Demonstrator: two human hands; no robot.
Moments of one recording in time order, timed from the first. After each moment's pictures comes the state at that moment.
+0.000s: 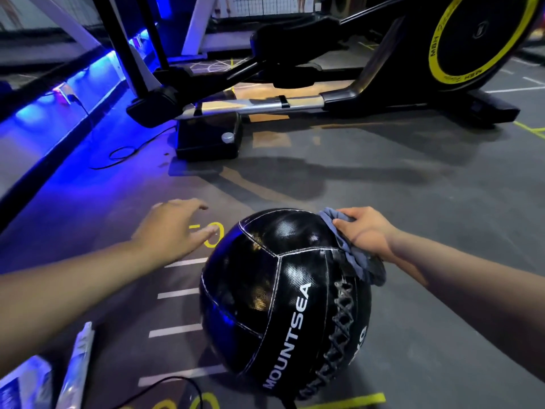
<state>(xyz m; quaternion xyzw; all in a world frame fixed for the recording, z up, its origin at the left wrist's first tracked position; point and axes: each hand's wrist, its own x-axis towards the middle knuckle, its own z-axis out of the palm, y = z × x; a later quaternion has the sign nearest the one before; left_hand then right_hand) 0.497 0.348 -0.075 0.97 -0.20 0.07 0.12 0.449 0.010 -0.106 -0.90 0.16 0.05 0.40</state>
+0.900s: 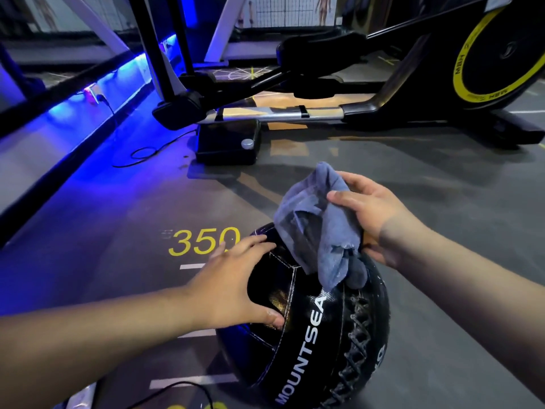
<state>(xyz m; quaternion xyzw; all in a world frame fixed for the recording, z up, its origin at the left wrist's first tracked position) 0.429 0.325 -0.082 0.94 -0.28 -0.09 0.19 0.442 0.091 -0.029 -0.63 0.11 0.00 0.77</state>
